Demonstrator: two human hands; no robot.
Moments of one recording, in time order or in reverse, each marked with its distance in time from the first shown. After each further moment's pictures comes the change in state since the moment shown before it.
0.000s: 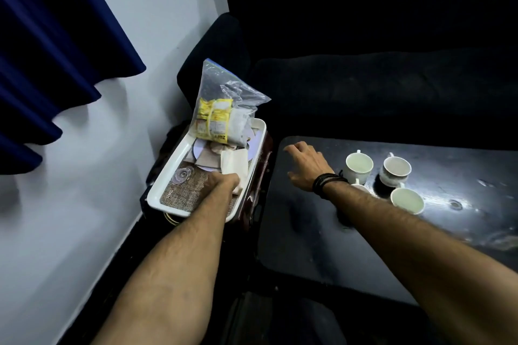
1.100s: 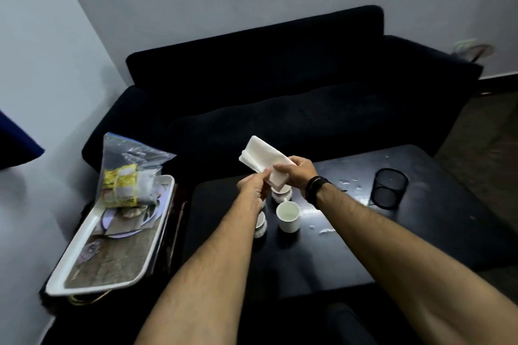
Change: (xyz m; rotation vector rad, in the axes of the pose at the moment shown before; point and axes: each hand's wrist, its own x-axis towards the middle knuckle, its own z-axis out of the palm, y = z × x) left_hand -0.268 0.146 0.148 -0.699 -0.689 0.078; right_hand -0.132 0.155 -0.142 1.296 0.383 0.599
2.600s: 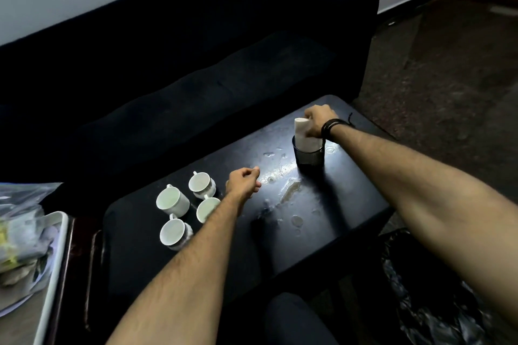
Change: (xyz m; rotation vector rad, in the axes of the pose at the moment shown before) left_hand 0.039 -0.131 0.124 0.896 -0.266 0.184; right_hand 0.059 0.015 -0.281 -1.130 0.307 0.029
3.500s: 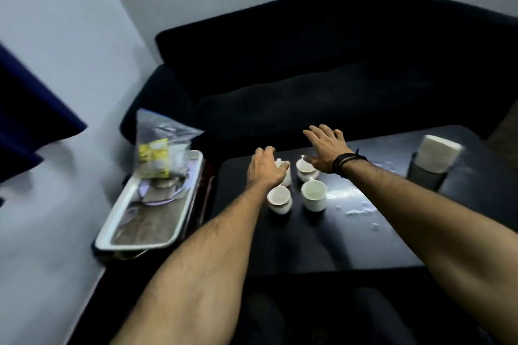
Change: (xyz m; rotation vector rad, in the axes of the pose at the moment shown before) left_hand -0.079 -0.042 -0.207 0.544 0.419 0.151; right_hand -0.103 -0.239 0.090 -0.285 -0.002 -0.668
